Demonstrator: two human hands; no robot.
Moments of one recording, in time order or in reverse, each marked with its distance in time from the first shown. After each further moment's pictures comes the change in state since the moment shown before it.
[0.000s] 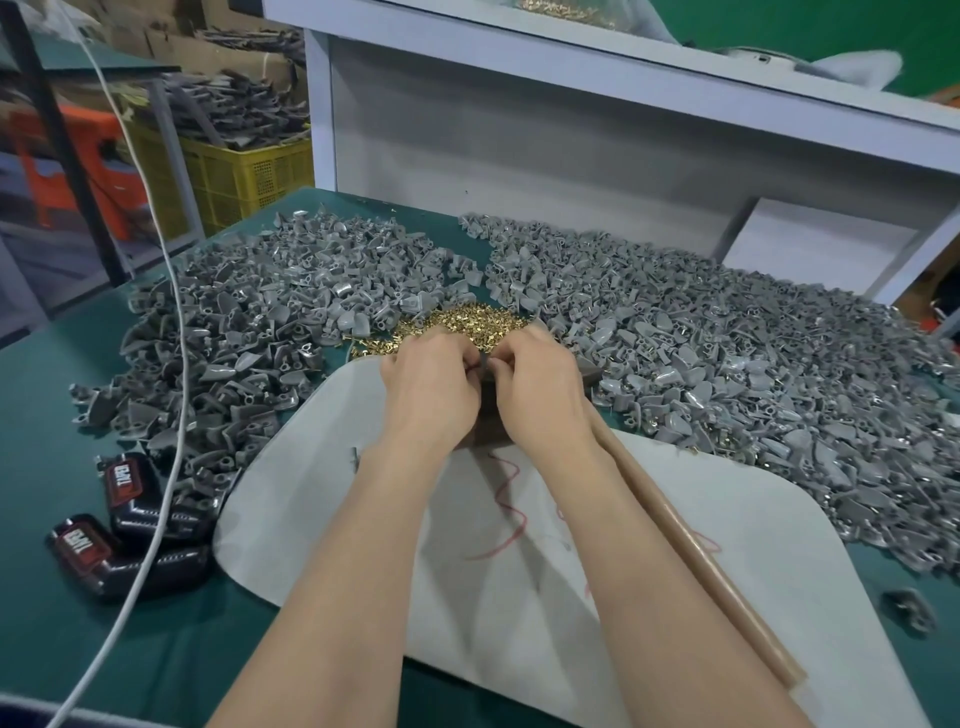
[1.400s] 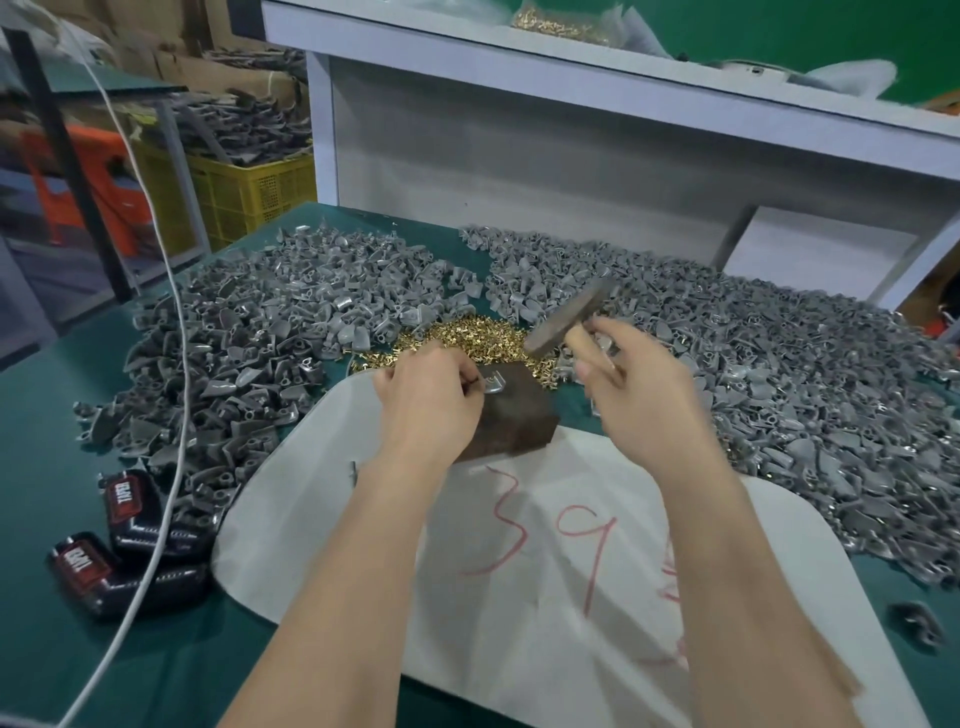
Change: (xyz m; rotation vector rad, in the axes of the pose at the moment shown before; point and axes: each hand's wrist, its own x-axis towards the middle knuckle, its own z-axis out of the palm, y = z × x) left_hand 0.000 -0.001 0.004 -0.017 0.039 -0.035; right_hand -0.015 0.040 -0.063 0.192 -0.023 0.236
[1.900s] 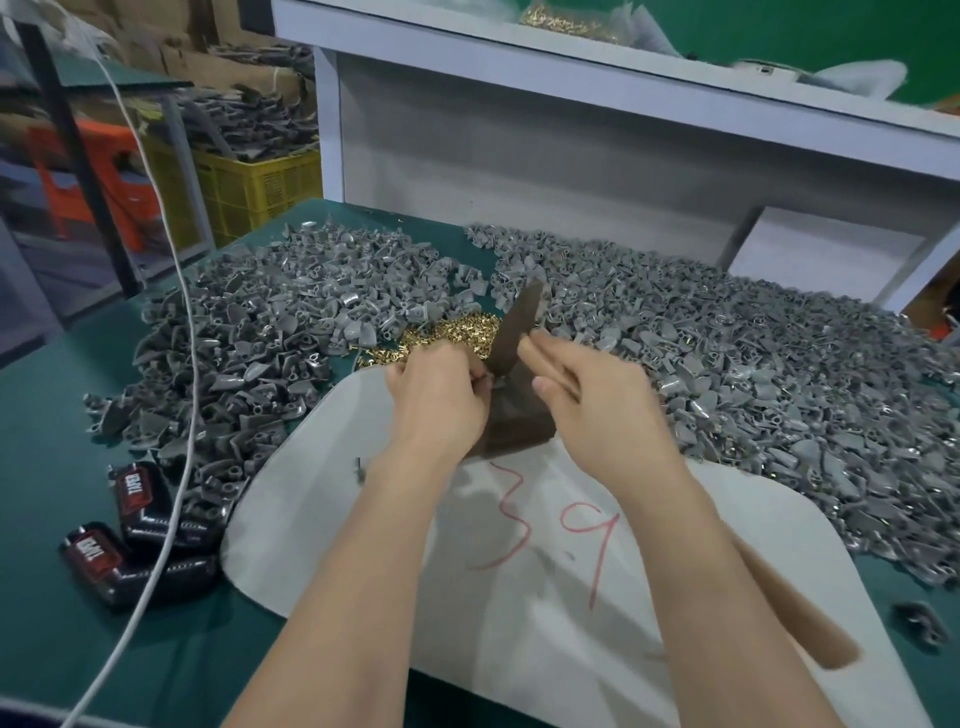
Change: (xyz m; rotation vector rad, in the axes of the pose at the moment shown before) left_hand 0.001 0.001 0.001 0.023 0.016 0.015; right_hand -0.015 -0.024 0.011 -0.086 -0.042 -0.170
